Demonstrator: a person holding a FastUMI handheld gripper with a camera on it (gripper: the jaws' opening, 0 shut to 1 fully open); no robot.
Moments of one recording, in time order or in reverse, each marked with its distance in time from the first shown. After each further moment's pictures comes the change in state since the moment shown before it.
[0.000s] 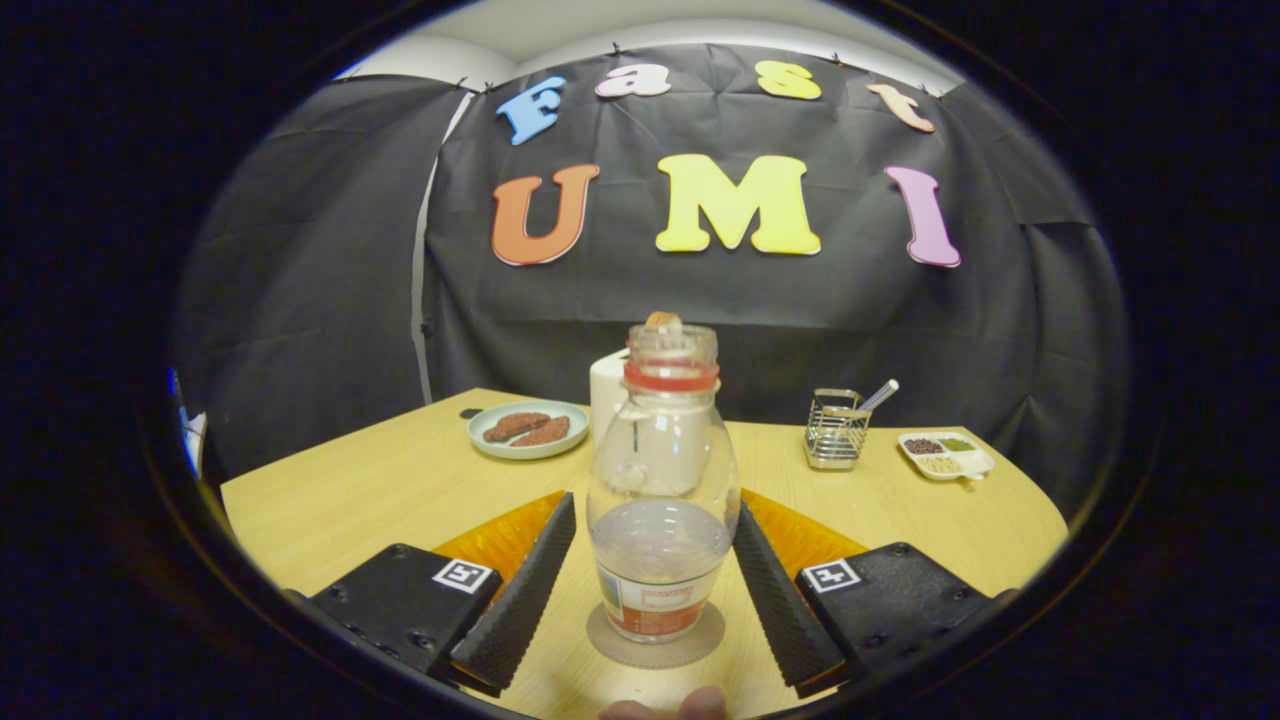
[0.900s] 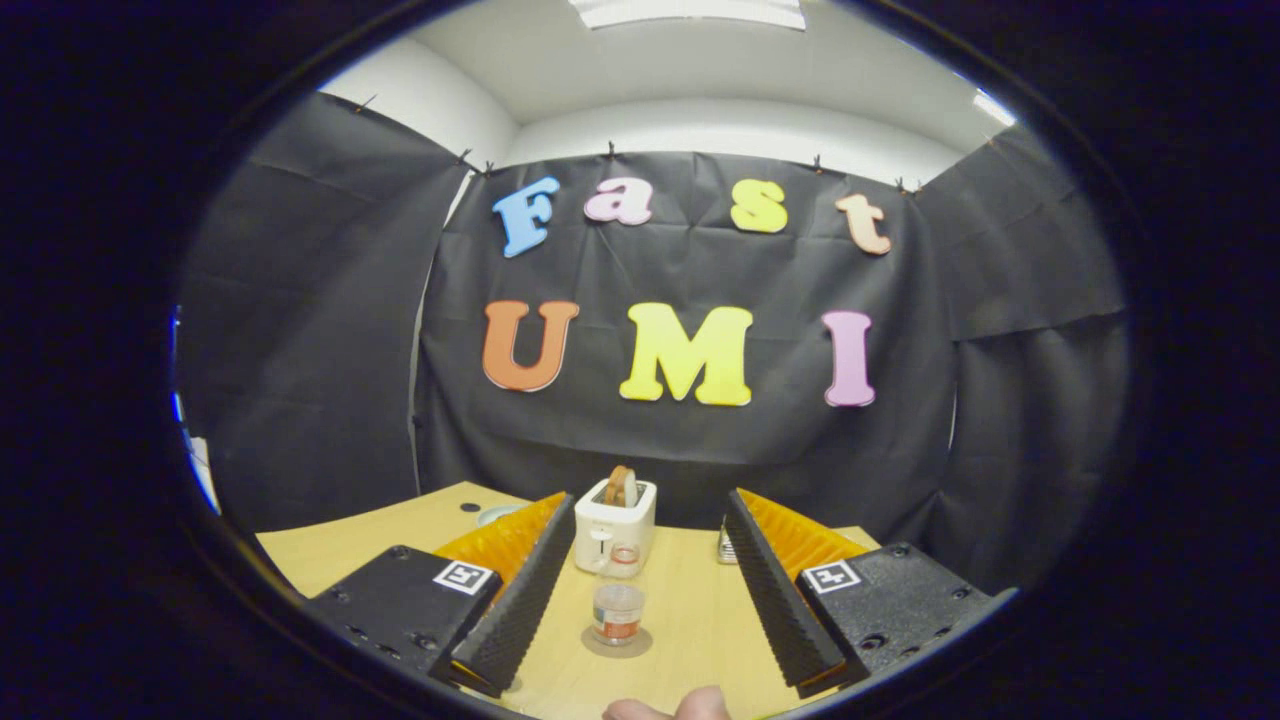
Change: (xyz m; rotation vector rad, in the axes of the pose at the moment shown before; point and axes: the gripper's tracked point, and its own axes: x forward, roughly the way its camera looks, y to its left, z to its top) arm -0.225 -0.003 0.187 -0.066 -0.280 -0.148
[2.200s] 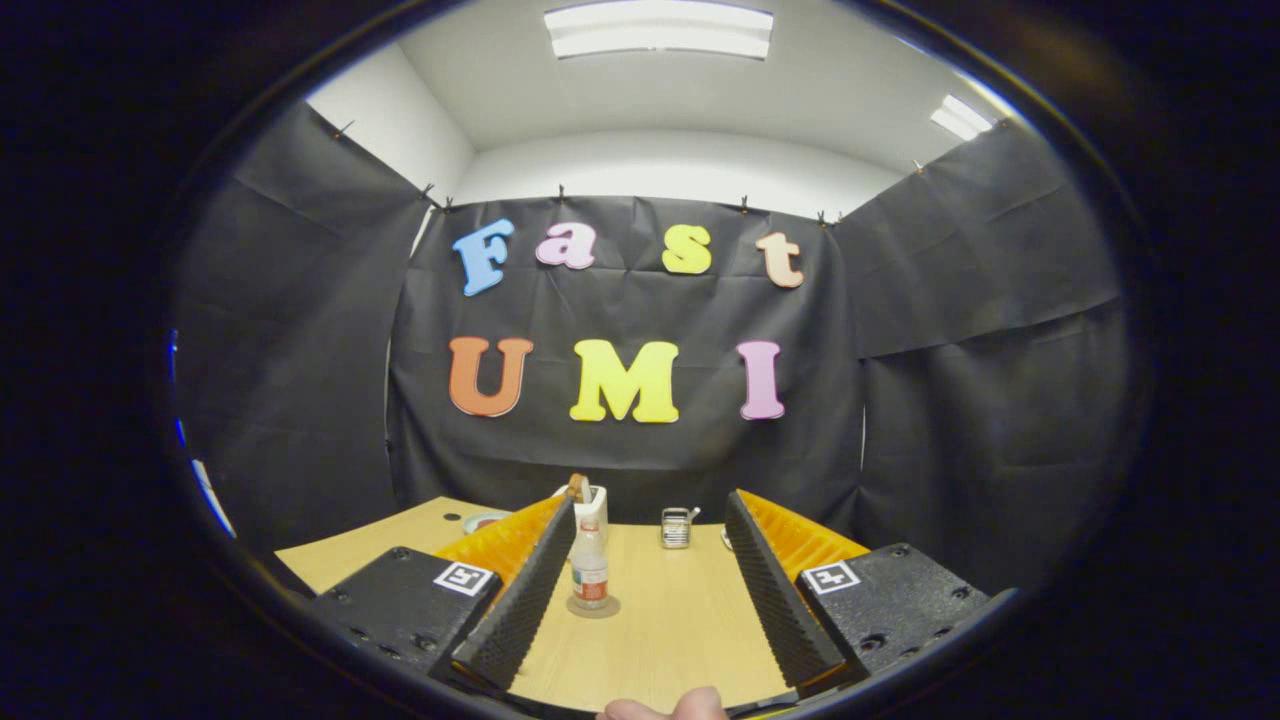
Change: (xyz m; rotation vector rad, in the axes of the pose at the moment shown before) arm -0.167 -0.013 0.018 0.027 -0.026 -0.159
